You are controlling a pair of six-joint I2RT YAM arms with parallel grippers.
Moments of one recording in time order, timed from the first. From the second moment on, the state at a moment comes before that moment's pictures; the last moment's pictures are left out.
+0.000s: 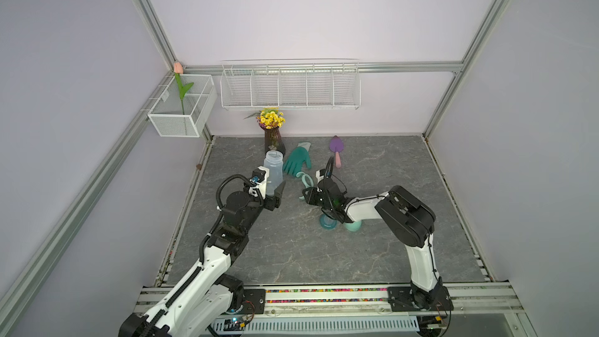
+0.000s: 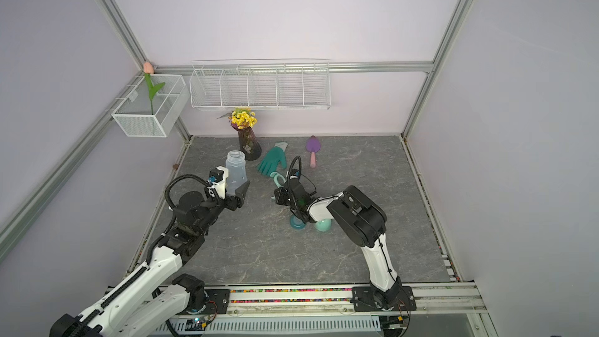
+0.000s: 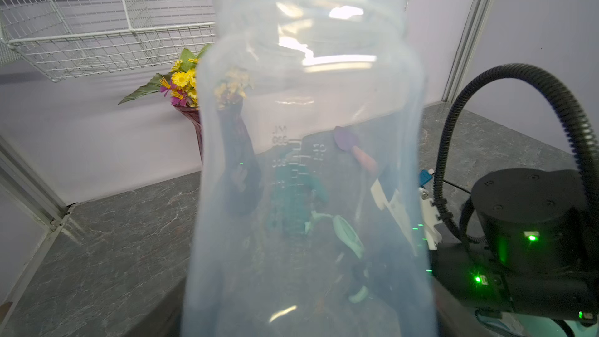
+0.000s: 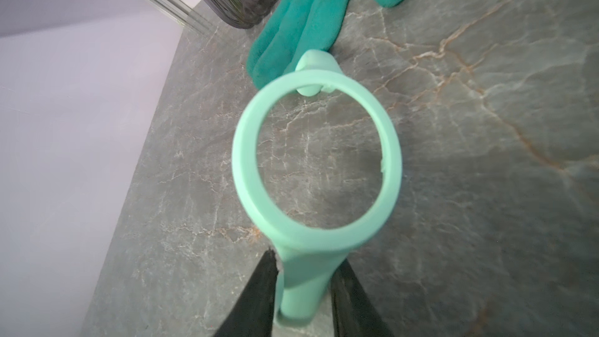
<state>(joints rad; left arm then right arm) -0.43 0.85 0.49 0.25 0.03 0.05 0.79 2.08 1.07 0.50 -0.01 0.84</state>
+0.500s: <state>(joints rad) -0.43 0.86 0.49 0.26 0.03 0.05 0.79 2.08 1.06 0.52 0.00 0.79</state>
